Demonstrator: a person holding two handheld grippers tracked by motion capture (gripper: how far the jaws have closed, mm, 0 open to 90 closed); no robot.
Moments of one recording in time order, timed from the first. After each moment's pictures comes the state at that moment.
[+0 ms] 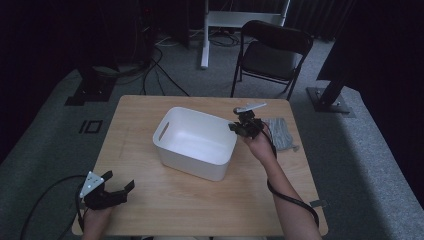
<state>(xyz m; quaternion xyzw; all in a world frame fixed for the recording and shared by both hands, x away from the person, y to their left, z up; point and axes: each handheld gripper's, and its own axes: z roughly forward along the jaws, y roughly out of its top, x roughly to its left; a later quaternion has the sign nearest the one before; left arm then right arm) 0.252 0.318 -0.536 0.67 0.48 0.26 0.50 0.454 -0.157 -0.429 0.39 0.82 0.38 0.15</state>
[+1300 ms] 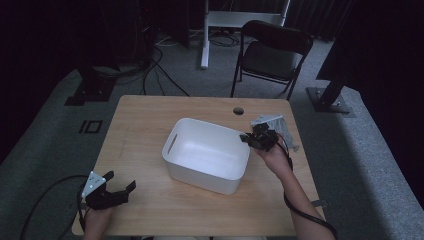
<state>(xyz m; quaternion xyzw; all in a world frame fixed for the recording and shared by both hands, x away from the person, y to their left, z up) 0.253 0.314 -0.536 0.68 0.48 0.25 0.49 0.410 -0.195 -0.430 0.38 0.83 0.38 0.15</state>
